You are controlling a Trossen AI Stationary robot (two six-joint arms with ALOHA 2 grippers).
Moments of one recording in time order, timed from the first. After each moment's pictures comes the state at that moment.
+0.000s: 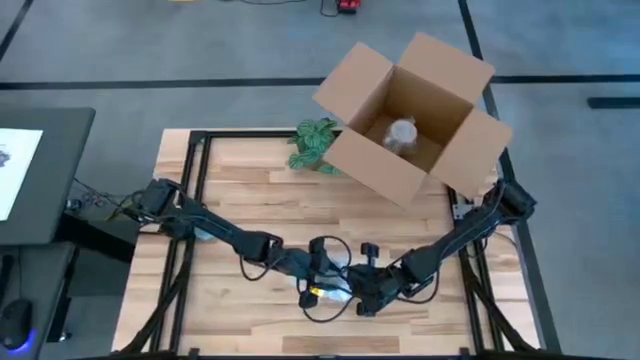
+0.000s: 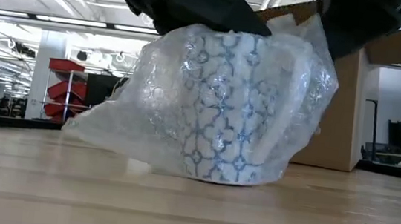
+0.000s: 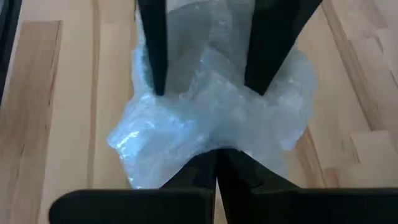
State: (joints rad) left arm -0.35 1.83 1.05 0.25 -0.14 -0.25; right arm 0.58 1.74 1.17 -0.42 0.45 0.53
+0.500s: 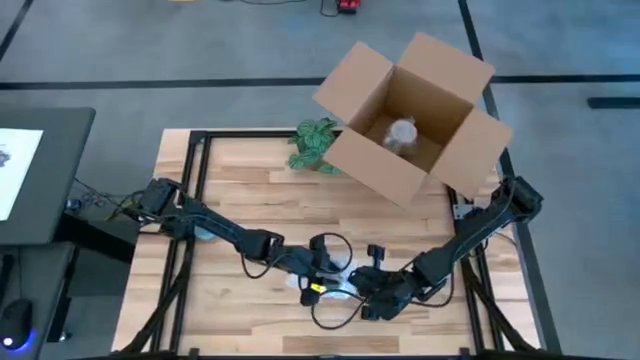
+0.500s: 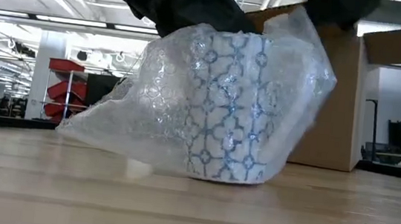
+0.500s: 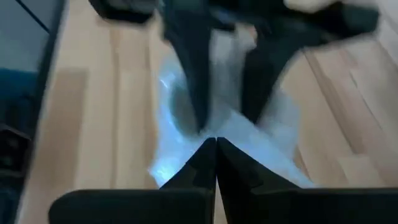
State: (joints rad) left arm -0.34 1.83 1.05 0.24 -0.12 -0.25; right arm 0.61 1.70 1.18 -0.30 0.57 0.51
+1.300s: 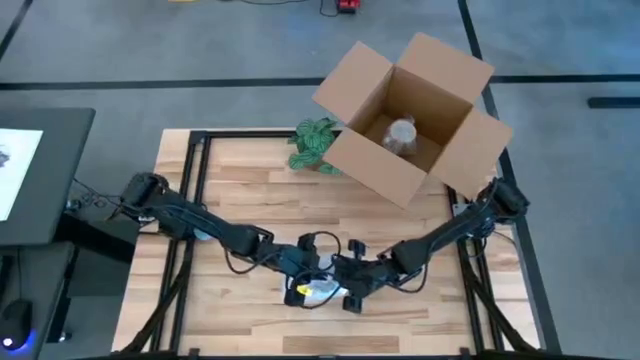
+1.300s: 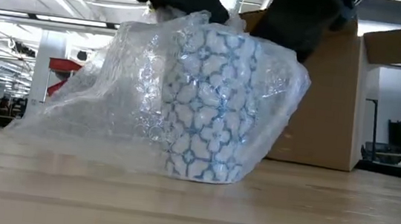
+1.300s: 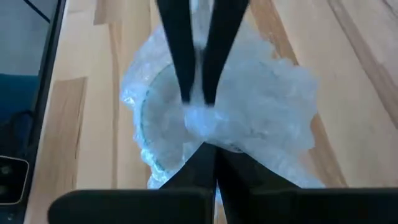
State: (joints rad) left arm -0.38 1.70 1.07 0.00 -0.12 -0.20; right arm 0.47 1.79 1.20 -0.26 0.33 0.50
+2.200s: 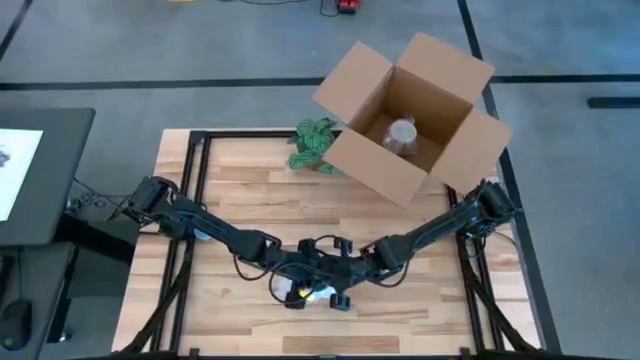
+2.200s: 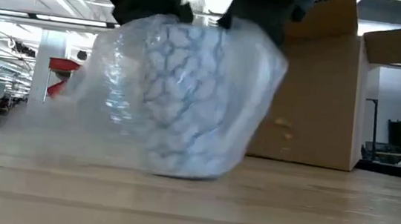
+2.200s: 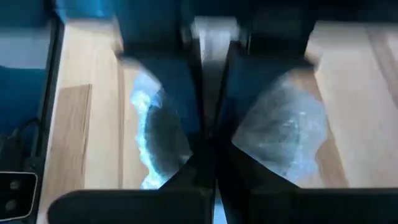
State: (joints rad) left arm -0.38 1.72 1.09 -0.18 -0.11 -0.20; right arm 0.40 1.91 1.38 -0.40 0.20 0.47
